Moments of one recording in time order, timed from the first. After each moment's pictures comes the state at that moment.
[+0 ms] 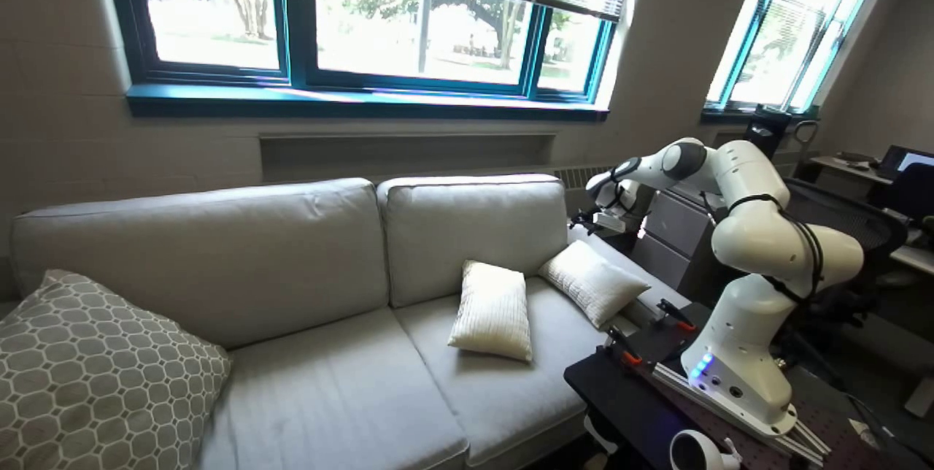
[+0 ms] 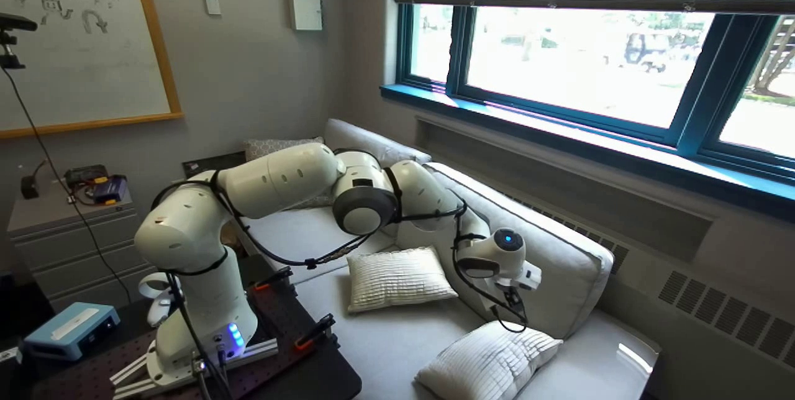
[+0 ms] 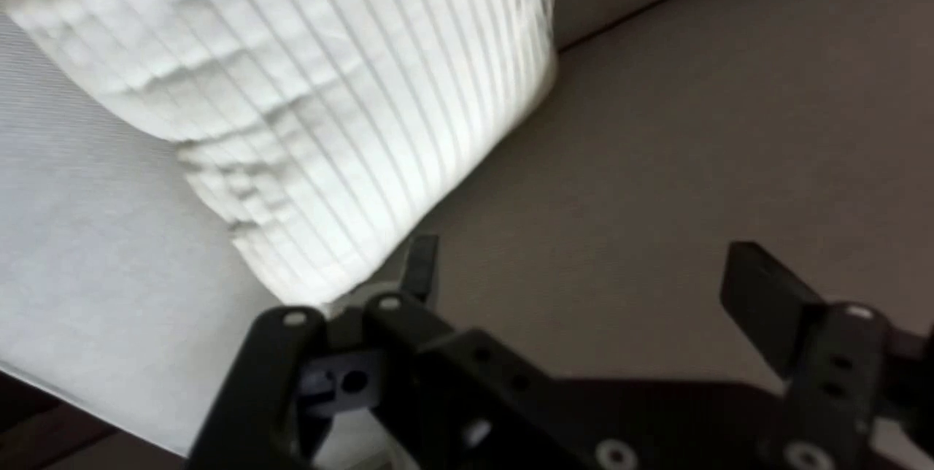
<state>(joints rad) -0.63 1.16 0.19 -1.29 0.31 2.75 -0.37</state>
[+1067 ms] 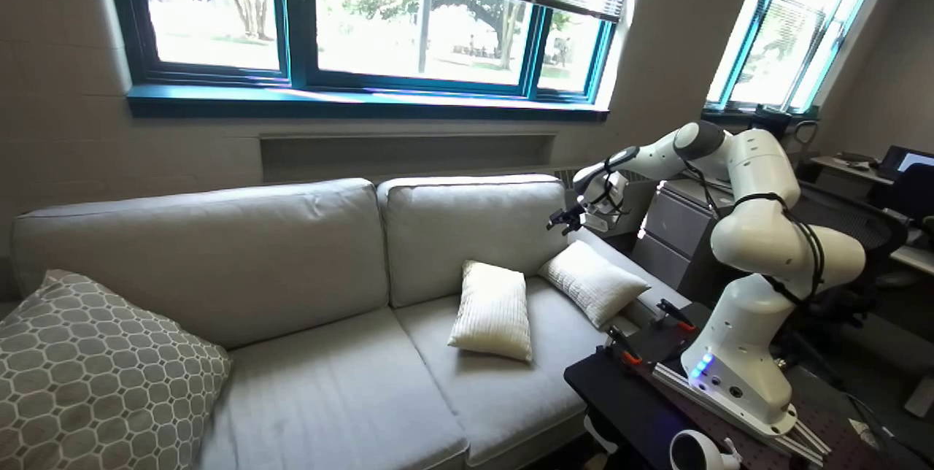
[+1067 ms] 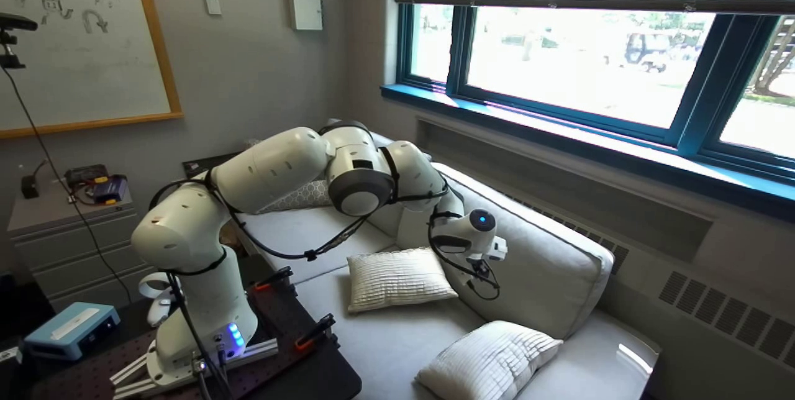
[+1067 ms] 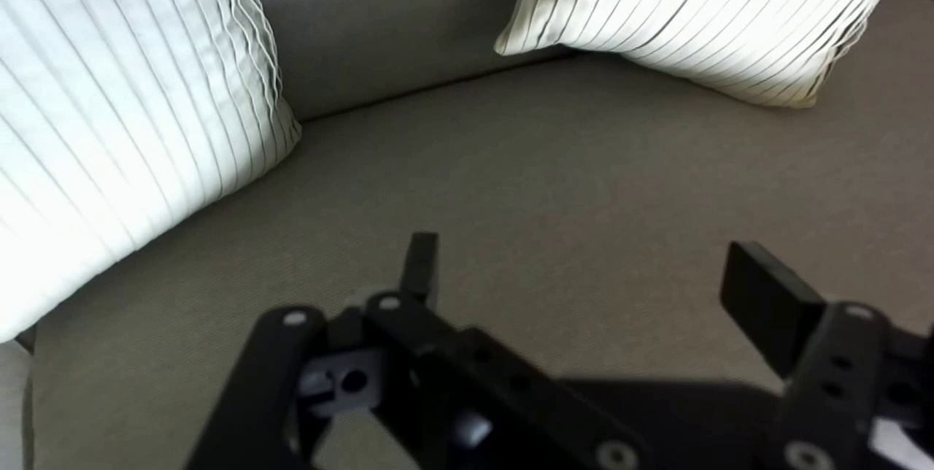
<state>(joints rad) -0.69 1.02 0.40 -1.58 0.31 2.80 -0.58</state>
